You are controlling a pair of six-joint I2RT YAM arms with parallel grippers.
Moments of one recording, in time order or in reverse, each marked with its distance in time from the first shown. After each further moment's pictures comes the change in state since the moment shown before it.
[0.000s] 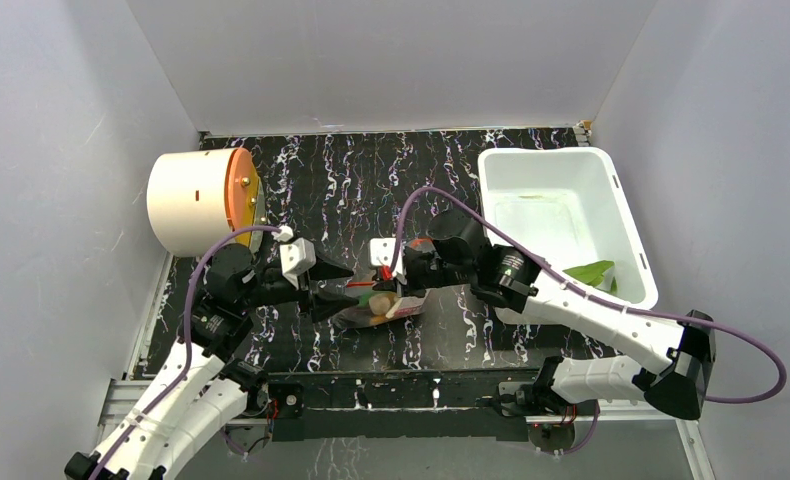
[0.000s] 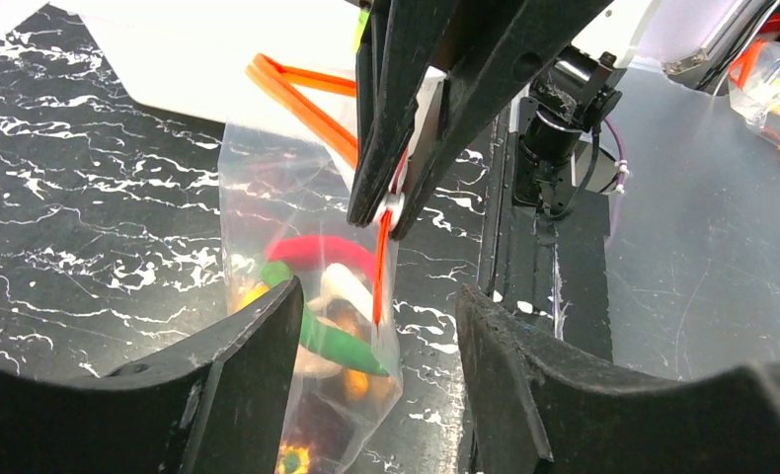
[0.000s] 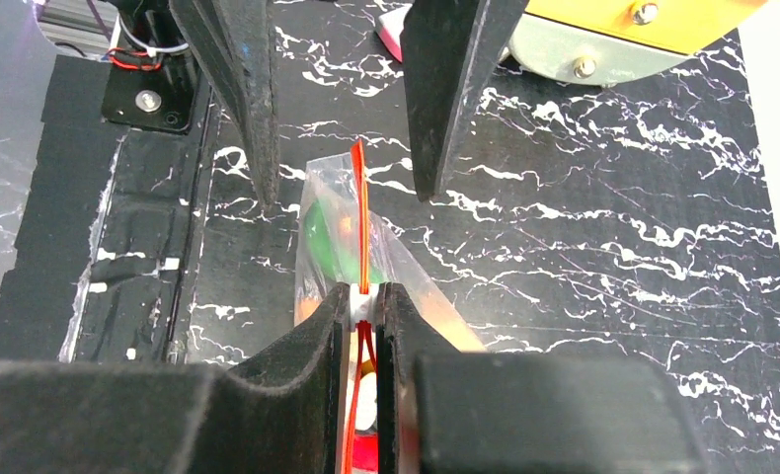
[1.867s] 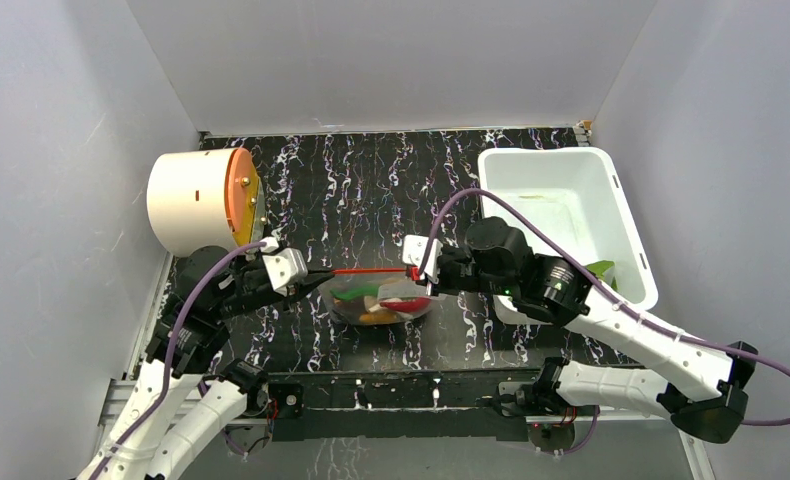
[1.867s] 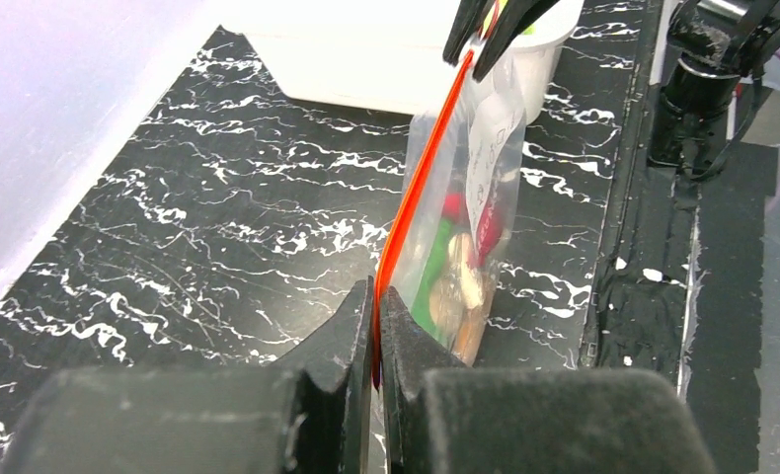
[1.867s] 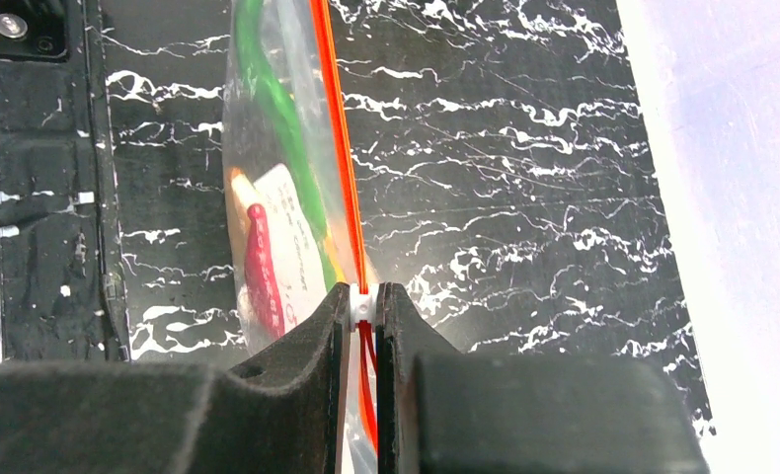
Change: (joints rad) left arm 0.000 -0.066 0.205 -0.337 -0.219 0.308; right arm 0.002 -0.182 0.005 -0.191 0.257 -0.028
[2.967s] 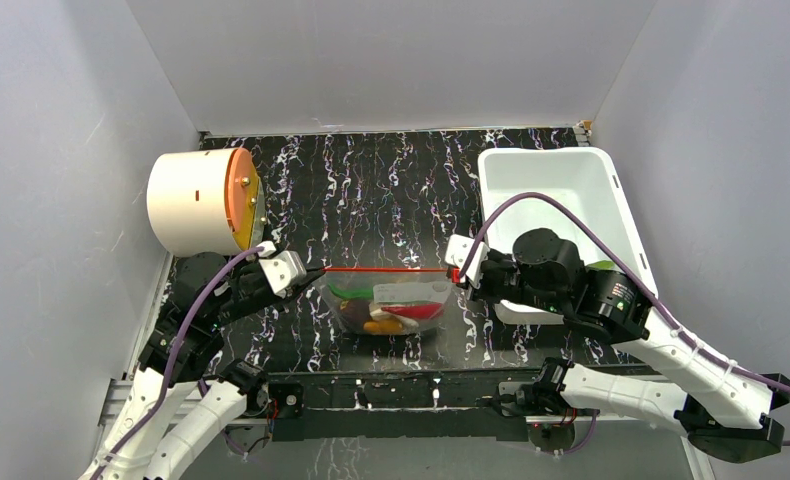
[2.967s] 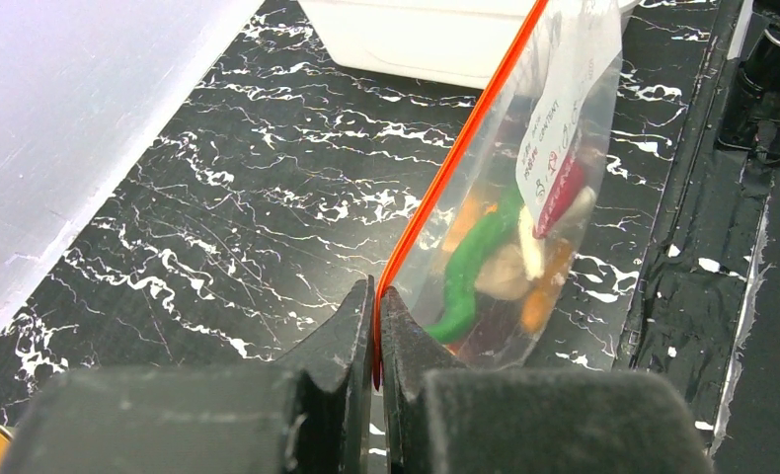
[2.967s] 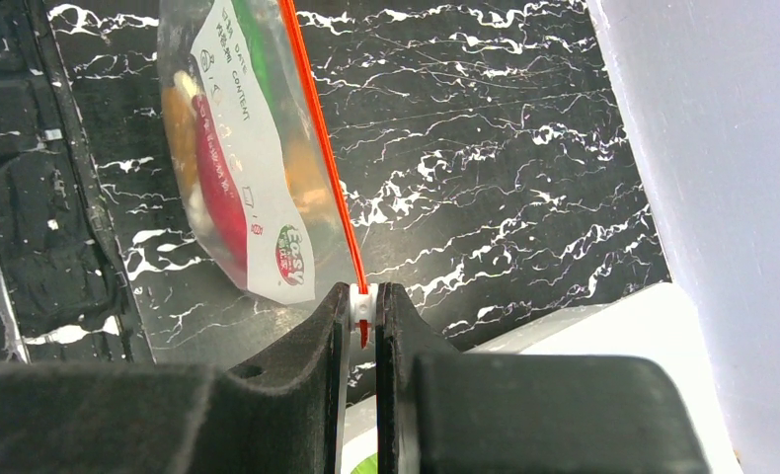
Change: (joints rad) left arm -0.013 -0.041 0.020 -0.085 -0.152 0.052; right arm -0.004 -0.187 0.052 -0.266 0.176 0.046
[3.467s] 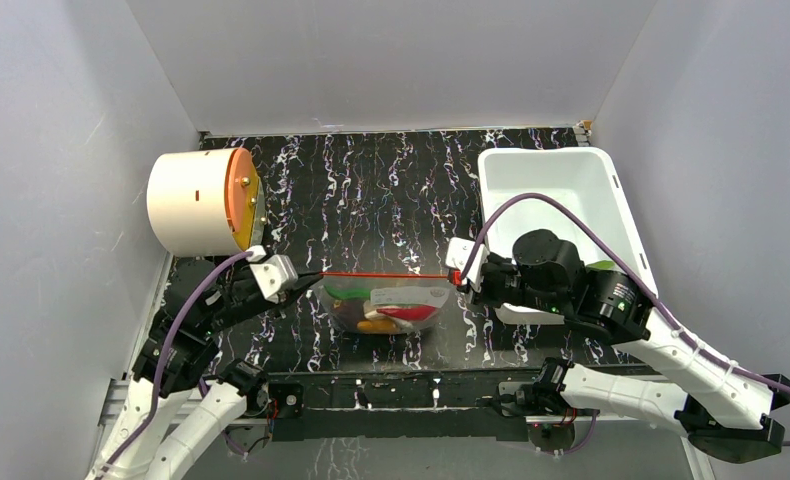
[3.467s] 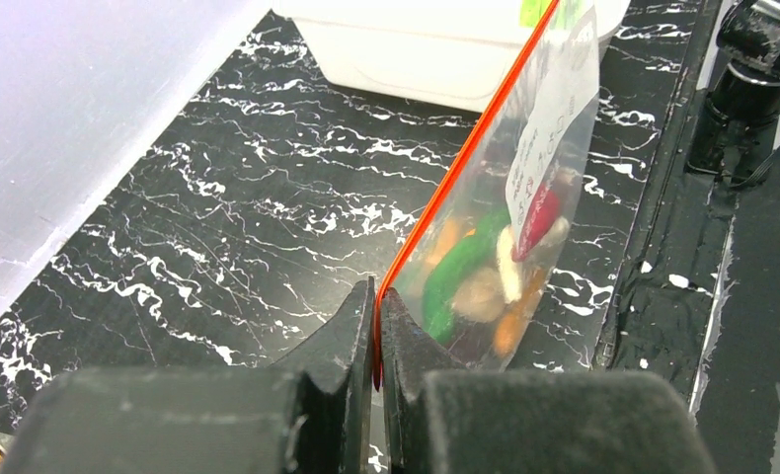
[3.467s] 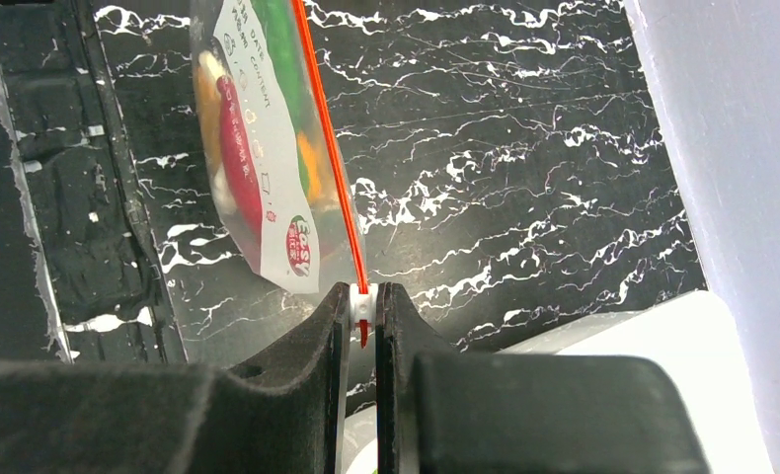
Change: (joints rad) left arm 0.000 -0.035 0.003 -0.005 0.013 -0.055; right arm 0.000 -0.003 0.000 -0.027 -0.044 0.024
